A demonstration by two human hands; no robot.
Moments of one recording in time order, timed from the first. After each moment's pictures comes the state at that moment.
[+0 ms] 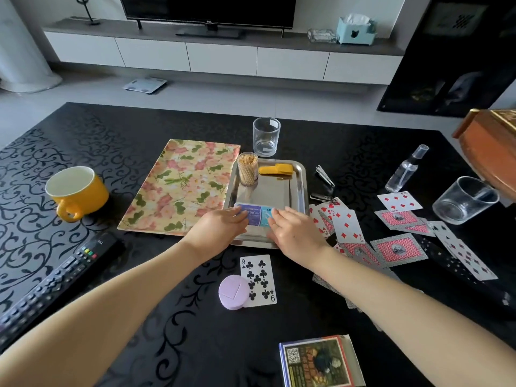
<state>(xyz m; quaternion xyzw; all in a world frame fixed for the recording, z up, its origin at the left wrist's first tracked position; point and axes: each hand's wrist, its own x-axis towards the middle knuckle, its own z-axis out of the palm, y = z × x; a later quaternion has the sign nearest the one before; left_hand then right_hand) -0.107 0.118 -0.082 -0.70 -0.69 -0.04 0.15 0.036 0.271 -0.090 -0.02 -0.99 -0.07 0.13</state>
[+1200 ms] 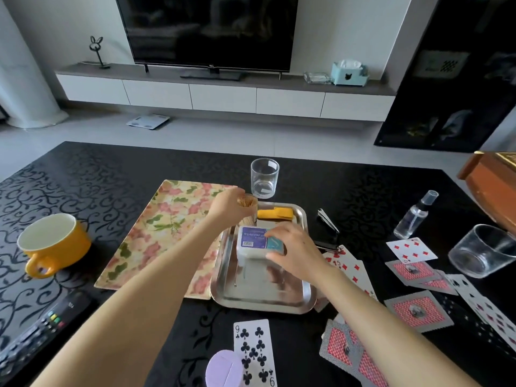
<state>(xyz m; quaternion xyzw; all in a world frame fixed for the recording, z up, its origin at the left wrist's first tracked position) -0.178 0.234 -0.037 -0.34 -0.88 -0.31 -0.13 -0.017 0.325 -0.080 -0.15 -0.96 0.23 0.09</state>
